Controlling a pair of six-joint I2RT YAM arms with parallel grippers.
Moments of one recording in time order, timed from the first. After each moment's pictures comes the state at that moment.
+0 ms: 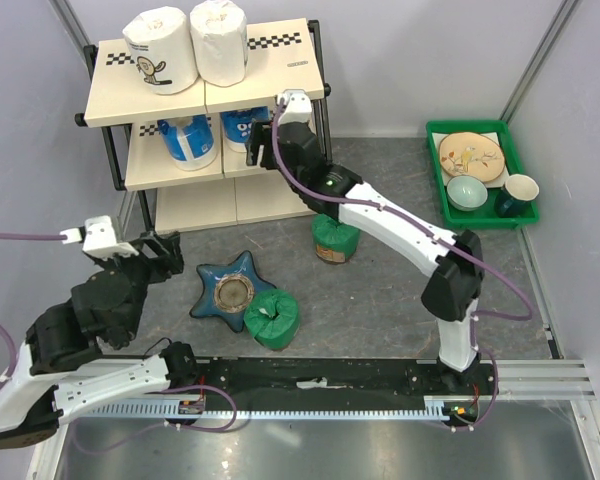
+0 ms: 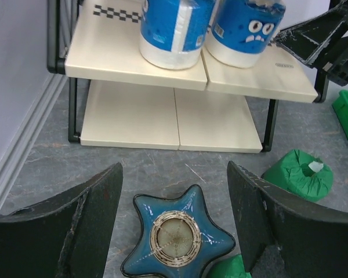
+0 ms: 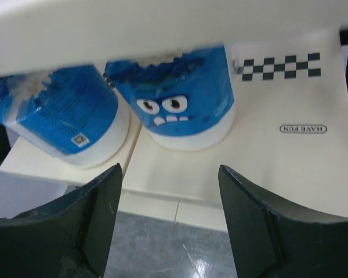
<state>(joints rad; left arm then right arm) -1.10 0.48 1.14 -0.88 -1.13 -0.44 0.86 1.98 1.99 -0.14 0.44 0.41</state>
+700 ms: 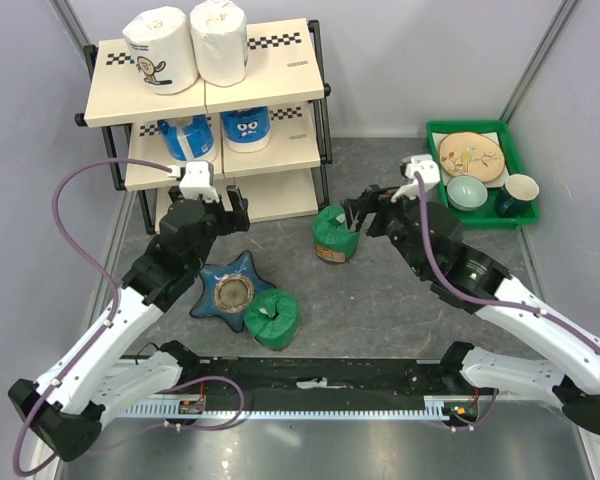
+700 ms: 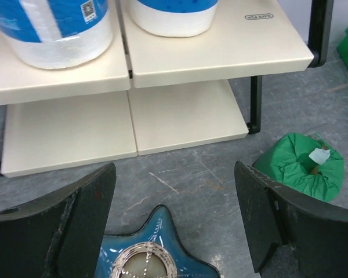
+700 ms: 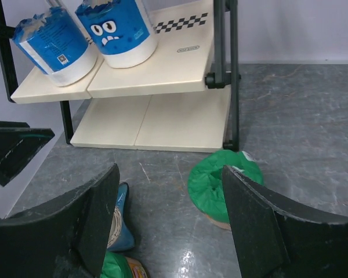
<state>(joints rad) -0.61 0.89 0.96 -0.32 -0.50 -0.24 0.88 1.03 1.11 -0.19 0.46 0.40</state>
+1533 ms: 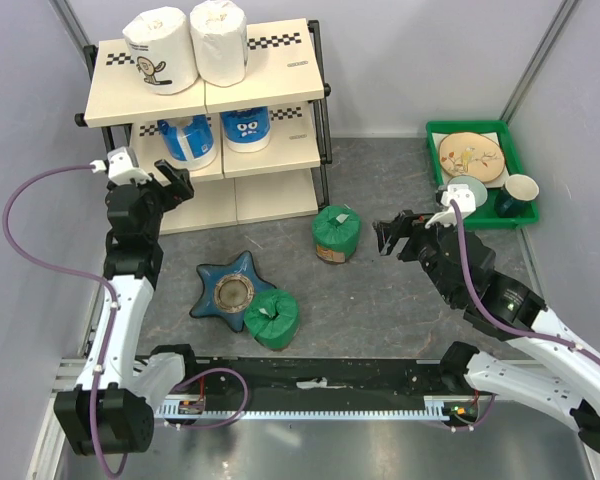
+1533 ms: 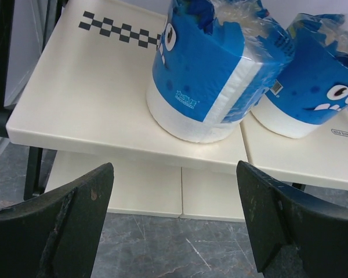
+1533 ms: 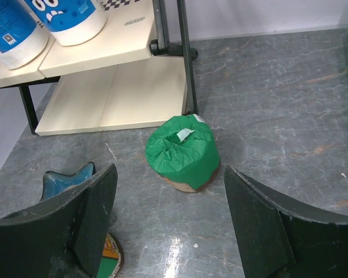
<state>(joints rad) 0.06 0.94 0.85 0.01 -0.04 -0.34 0.88 0.75 0.97 -0.41 0.56 0.44</state>
